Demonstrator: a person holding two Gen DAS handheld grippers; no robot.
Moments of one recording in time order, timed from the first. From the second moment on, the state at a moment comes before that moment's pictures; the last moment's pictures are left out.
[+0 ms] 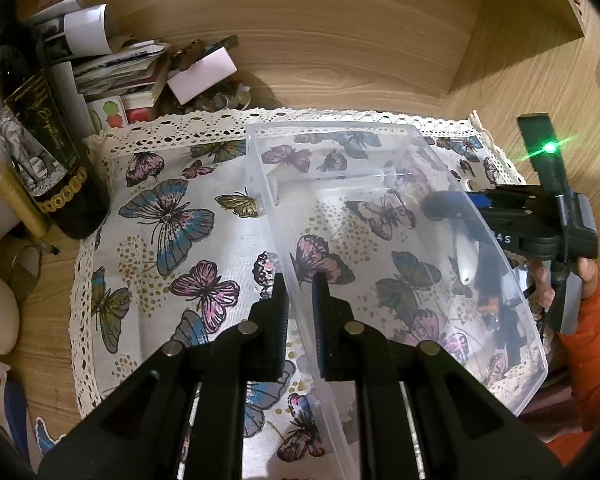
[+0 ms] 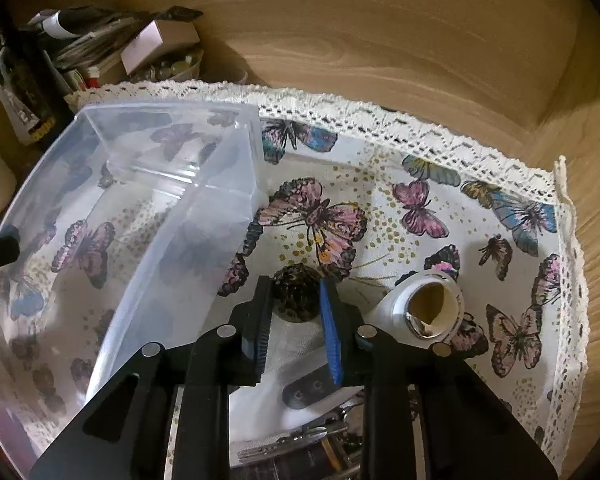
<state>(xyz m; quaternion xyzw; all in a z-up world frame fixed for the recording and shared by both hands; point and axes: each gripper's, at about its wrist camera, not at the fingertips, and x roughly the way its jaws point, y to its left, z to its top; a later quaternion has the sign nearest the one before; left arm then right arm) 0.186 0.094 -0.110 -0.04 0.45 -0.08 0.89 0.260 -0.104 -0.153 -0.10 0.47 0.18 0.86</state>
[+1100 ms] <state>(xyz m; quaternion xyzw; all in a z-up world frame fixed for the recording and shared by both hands) 0.186 0.097 -0.113 -0.05 0.44 -0.08 0.89 0.200 -0.045 -0.073 -0.12 0.36 0.24 0.89</state>
